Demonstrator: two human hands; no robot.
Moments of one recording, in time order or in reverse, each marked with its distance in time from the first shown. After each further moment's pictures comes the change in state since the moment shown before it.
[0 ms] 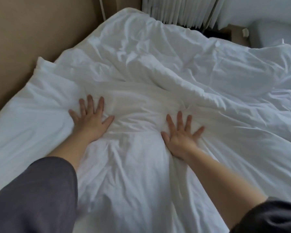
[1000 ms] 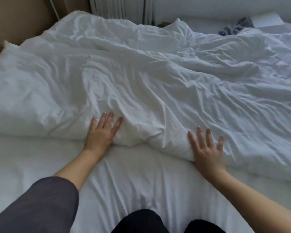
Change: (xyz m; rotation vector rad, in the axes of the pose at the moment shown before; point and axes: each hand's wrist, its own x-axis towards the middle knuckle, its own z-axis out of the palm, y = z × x) left_hand -0.343 0.098 0.098 0.343 0.361 0.641; right_hand -0.395 0.234 0.144 -0.230 0.324 0.089
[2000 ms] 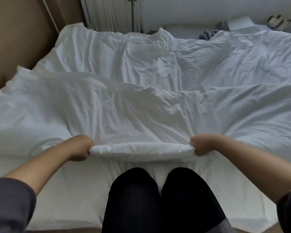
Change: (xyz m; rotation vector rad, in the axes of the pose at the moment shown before) left_hand -0.115 -0.019 -0.092 -0.095 -0.581 0.098; right_hand -0.070 0.034 -0.091 -0.061 -0.692 -0.221
